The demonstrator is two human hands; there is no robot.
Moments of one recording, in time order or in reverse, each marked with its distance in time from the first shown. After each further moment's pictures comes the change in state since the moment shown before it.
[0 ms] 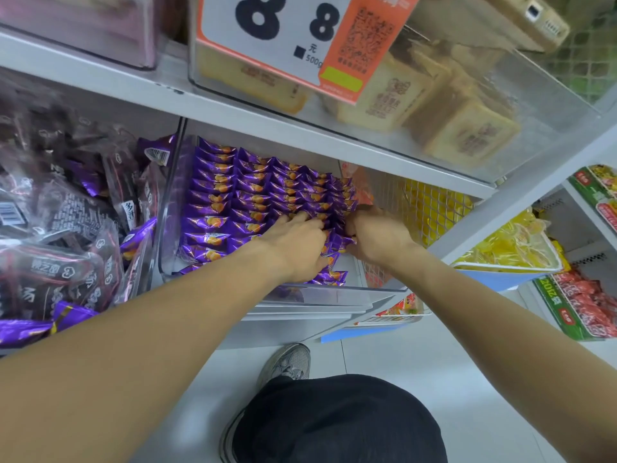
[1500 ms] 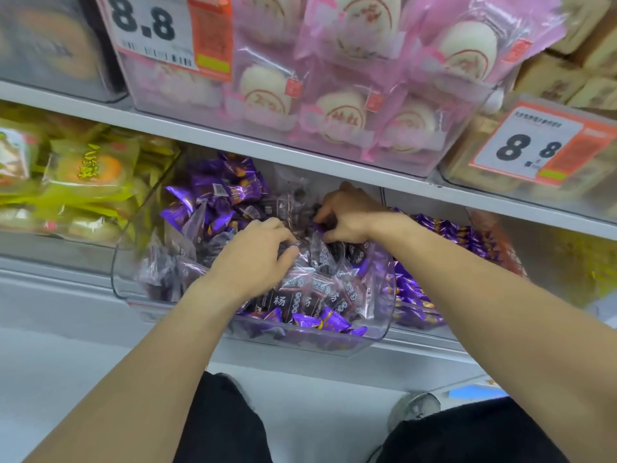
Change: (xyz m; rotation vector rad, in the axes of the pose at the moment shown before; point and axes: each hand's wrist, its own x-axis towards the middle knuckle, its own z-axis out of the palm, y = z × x) left_hand -0.267 -0.178 -0.066 -0.166 0.452 -0.407; right_hand 0.084 -0.274 -0.143 0.305 0.024 -0.410
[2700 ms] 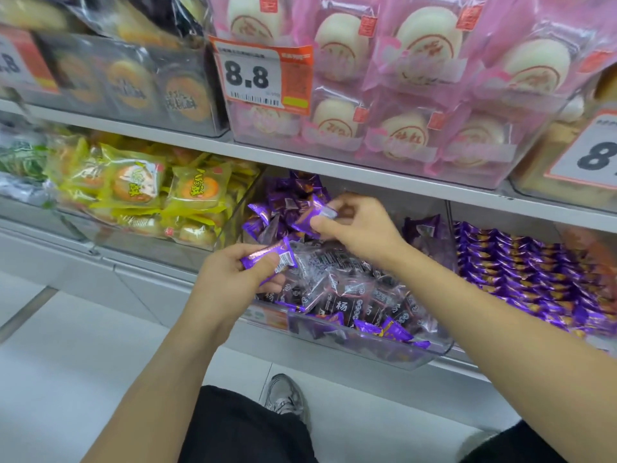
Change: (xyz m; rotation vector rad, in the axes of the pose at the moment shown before) left_hand -0.093 0.003 -0.075 -0.950 0.358 -0.665; right_hand -0.026 -0.104 0.002 1.157 0.280 -0.066
